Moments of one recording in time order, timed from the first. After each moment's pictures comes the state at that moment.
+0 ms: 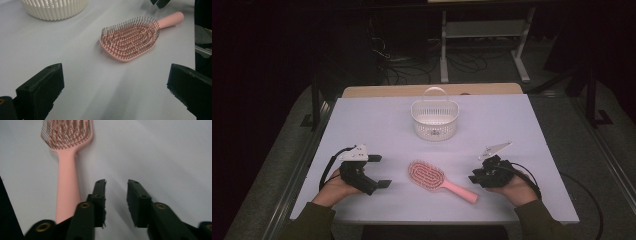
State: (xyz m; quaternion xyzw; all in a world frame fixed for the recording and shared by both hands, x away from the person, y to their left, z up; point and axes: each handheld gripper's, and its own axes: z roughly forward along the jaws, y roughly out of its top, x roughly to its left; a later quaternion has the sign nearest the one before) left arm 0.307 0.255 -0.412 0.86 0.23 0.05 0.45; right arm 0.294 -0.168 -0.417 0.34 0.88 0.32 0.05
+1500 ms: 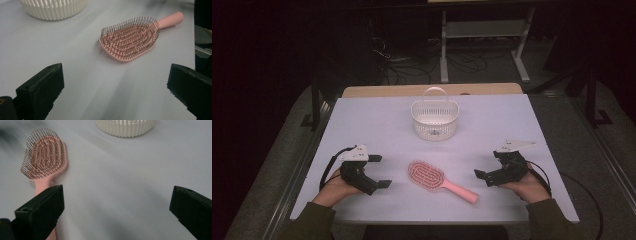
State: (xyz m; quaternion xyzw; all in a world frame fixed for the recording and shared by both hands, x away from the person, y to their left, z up) left arm 0.308 0.255 -0.413 0.86 0.22 0.05 0.45; right arm 0.297 -0.200 -0.416 0.39 0.81 0.41 0.12
